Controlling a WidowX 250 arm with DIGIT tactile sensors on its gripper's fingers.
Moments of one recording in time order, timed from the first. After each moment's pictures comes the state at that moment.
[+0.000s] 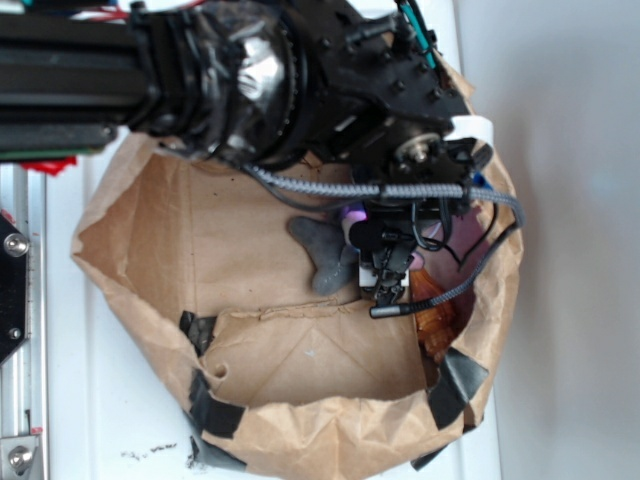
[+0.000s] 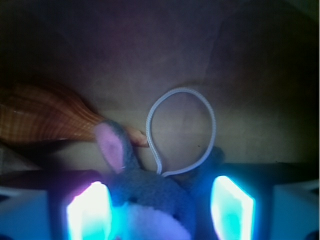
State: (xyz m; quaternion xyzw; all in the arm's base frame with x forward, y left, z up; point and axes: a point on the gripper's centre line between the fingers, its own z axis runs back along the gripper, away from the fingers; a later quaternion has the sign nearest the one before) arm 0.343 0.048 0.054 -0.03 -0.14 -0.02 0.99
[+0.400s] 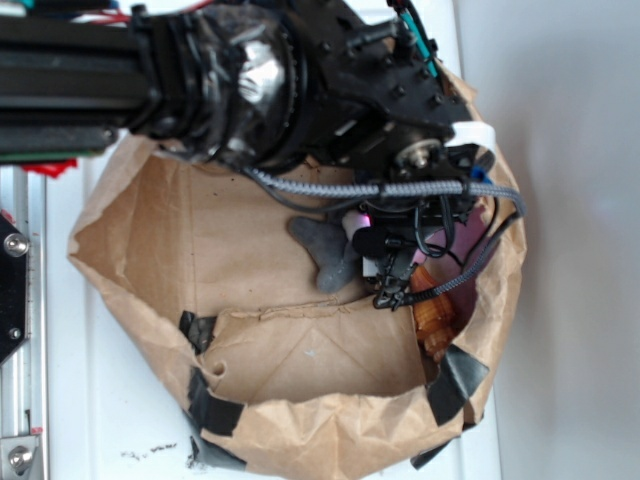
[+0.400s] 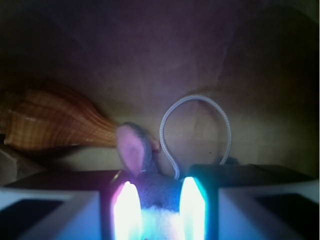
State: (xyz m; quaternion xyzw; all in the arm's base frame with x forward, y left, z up) arm 0.344 0.047 0.053 -0.03 -0.15 -0.01 0.99
